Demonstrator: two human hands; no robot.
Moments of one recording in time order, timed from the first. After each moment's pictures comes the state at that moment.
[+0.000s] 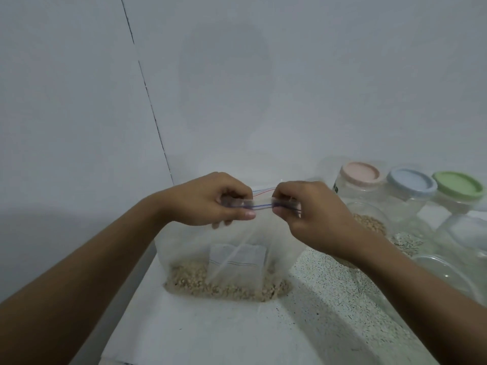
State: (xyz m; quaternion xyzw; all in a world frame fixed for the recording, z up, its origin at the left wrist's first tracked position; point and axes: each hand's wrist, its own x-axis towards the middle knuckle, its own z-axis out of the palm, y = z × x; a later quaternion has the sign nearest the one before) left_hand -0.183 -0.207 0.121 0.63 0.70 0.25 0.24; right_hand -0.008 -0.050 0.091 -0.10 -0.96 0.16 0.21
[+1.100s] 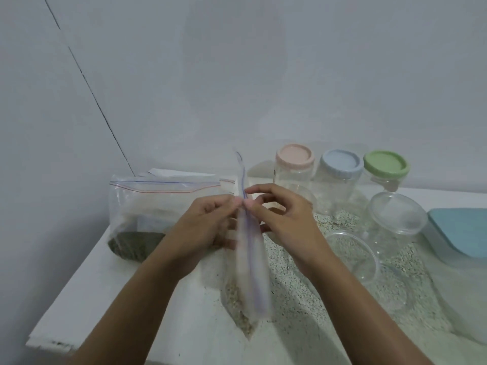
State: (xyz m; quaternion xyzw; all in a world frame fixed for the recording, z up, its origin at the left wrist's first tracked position) left_hand -0.017 -0.127 0.071 0.31 0.63 0.61 0.37; right_hand 0.094 0.004 0.057 -0.19 -0.67 0.67 0.25
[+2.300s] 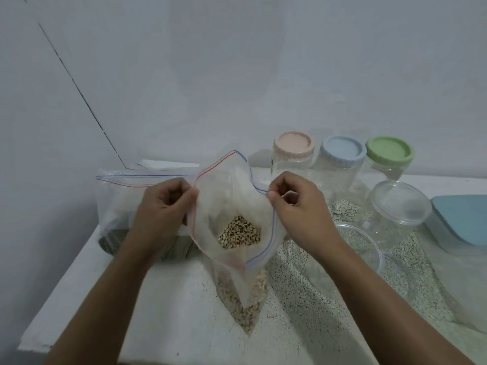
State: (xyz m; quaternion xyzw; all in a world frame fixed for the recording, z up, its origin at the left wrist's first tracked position) left_hand -0.060 -0.141 0.050 0.32 0.69 0.63 0.14; right_hand 0.093 0.028 0.047 -0.26 -0.77 0.51 0.28
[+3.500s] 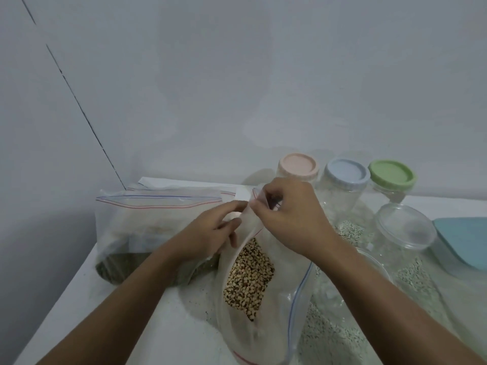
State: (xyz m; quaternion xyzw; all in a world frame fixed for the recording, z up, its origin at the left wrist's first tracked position) left_hand -0.100 -0.091 0.014 0.49 0.71 0.42 0.29; right_hand 0.054 0.028 0.083 -0.21 -0.89 0.31 0.26
